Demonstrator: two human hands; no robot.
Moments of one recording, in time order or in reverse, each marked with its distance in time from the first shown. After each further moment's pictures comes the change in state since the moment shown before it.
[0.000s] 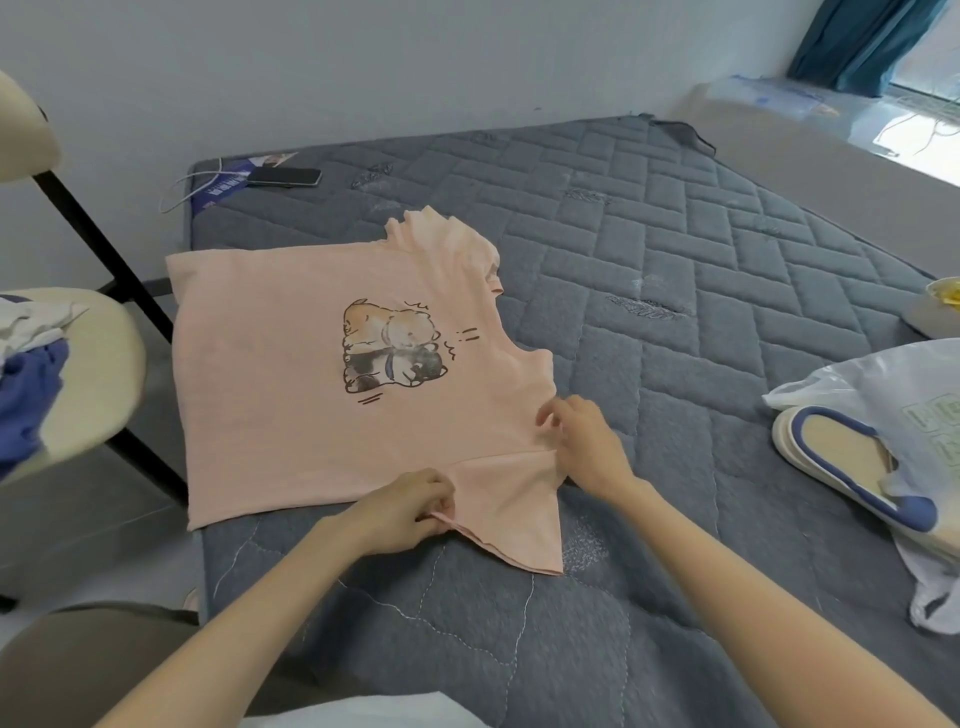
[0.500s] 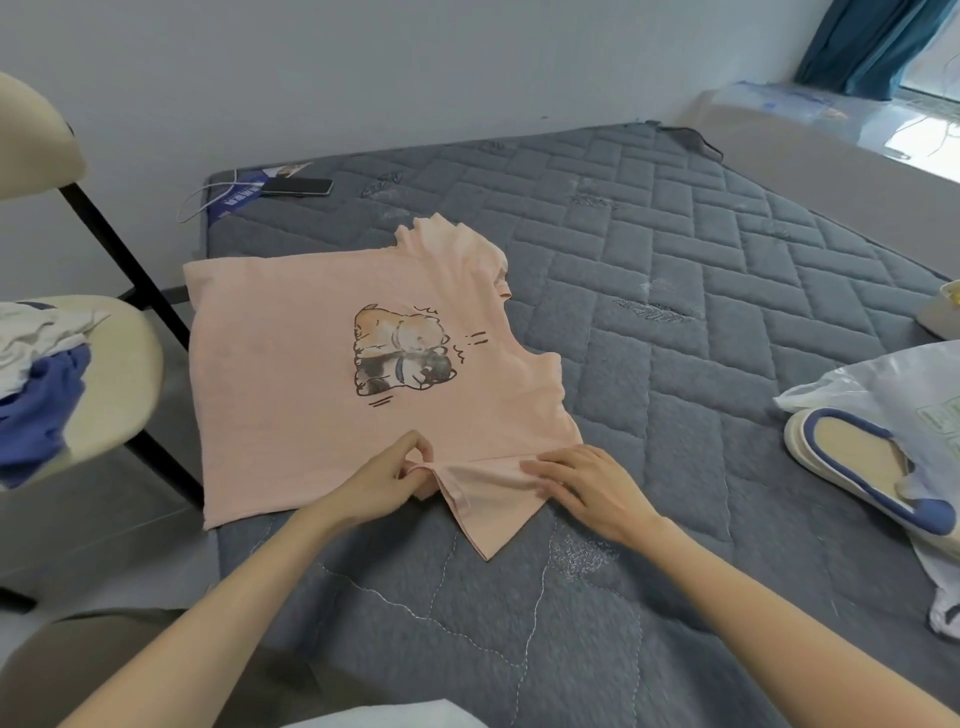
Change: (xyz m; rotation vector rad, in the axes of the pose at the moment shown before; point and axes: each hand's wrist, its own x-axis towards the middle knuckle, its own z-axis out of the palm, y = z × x) left_hand -0.011 0.000 -0.023 -0.536 0.233 -0.215; right_hand -0.037 0.027 0.019 -0.228 -0.072 -0.418
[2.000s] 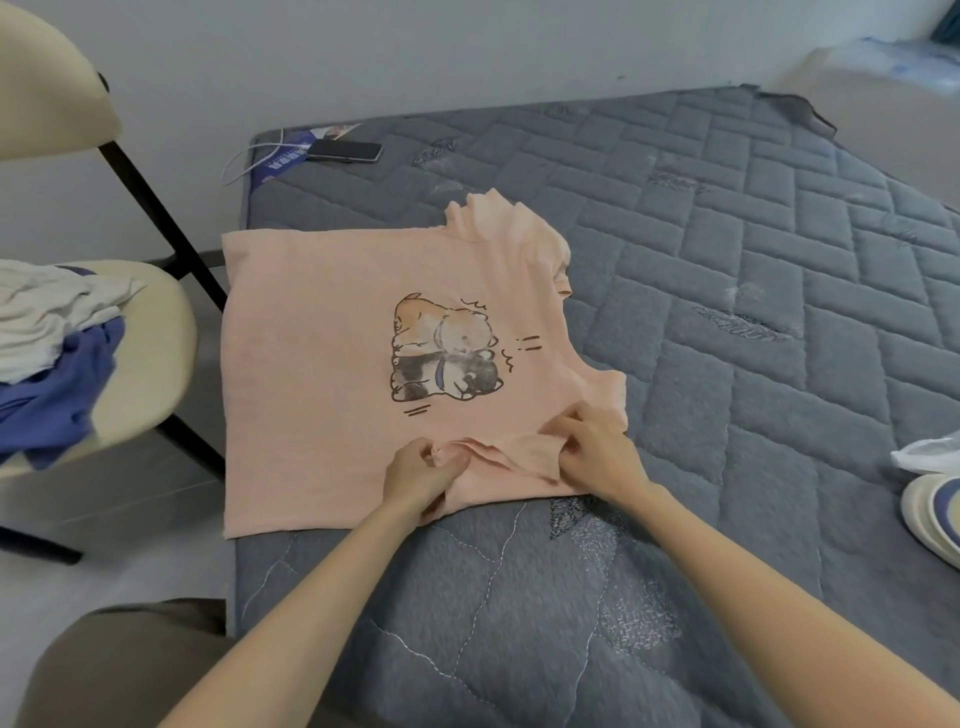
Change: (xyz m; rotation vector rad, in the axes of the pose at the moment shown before) left_hand 0.068 -0.031 0.007 -0.207 0.515 -0.434; right_hand 0.118 0.003 0.010 0.232 -0.091 0.384
